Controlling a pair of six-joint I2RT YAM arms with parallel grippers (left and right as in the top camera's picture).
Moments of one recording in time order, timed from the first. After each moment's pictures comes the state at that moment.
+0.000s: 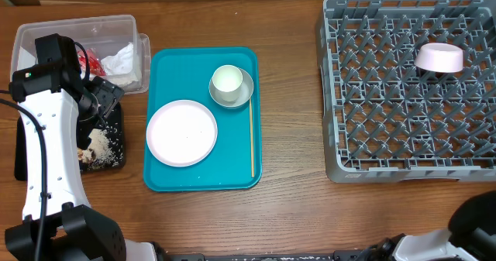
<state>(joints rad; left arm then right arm) 0.30 1.62 1.52 -1.26 -0.08 -0.79 -0.69 1.73 1.73 -0.76 -0.46 0.47</state>
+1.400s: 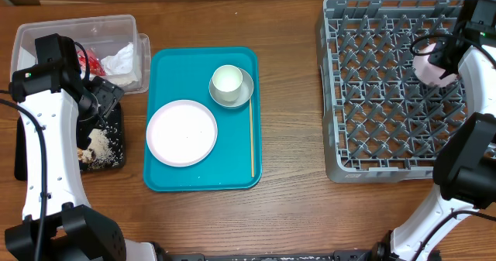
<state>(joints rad) 0.30 1.62 1.52 -1.26 -0.08 -0.79 -0.33 2.05 1.73 -0.75 0.28 0.17</state>
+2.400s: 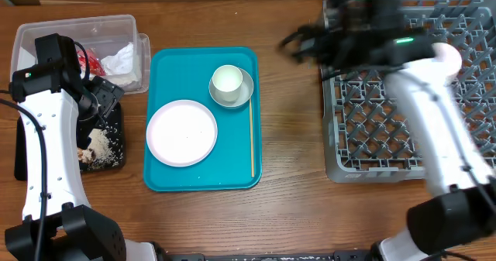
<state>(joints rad) 0.30 1.62 1.52 -1.26 -0.08 -0.79 0.31 1.75 1.73 -0.88 -0.52 0.34</state>
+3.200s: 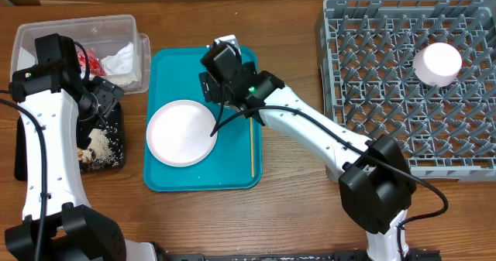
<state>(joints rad) 0.30 1.62 1.52 -1.26 -0.08 -0.79 0.77 2.05 1.72 -0.54 0.23 0.41</state>
